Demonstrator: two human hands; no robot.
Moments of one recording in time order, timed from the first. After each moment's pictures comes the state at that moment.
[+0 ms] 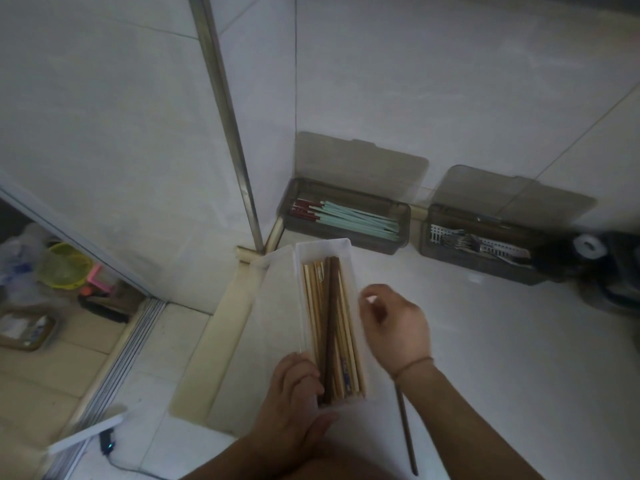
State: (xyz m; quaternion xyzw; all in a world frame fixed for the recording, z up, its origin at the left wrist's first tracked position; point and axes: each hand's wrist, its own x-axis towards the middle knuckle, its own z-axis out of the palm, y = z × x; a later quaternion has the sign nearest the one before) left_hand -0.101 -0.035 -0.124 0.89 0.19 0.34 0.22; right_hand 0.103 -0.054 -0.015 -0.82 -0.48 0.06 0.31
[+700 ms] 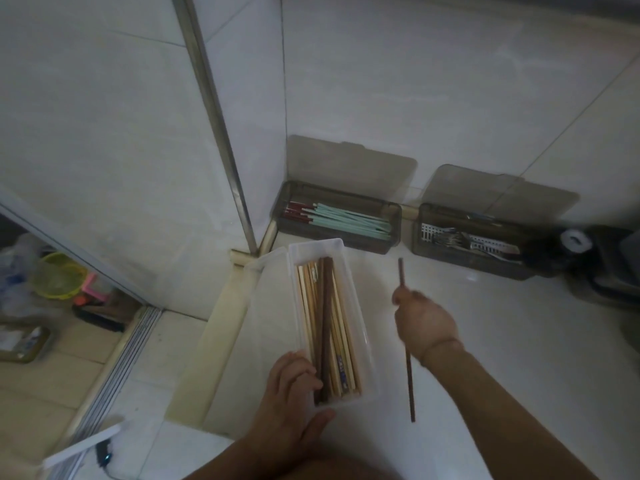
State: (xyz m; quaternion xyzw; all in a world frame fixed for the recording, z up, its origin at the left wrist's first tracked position) left_hand -0.103 -0.037 -0.122 0.88 0.21 0.33 0.25; right_hand 0.160 -0.067 -0.029 -0.87 -0.48 0.12 0.01
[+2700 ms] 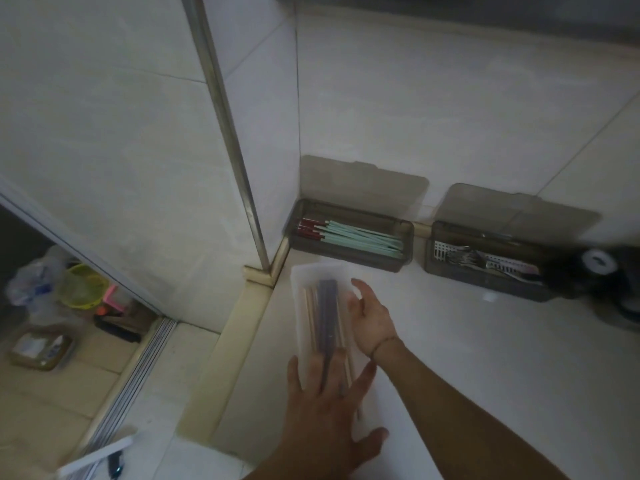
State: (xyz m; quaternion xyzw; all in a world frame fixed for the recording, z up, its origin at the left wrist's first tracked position) left_hand -0.057 -0.046 -0.043 0.93 0.32 -0.07 0.17; right_hand 0.111 -0.001 -0.040 -0.82 -0.35 0.34 0.32
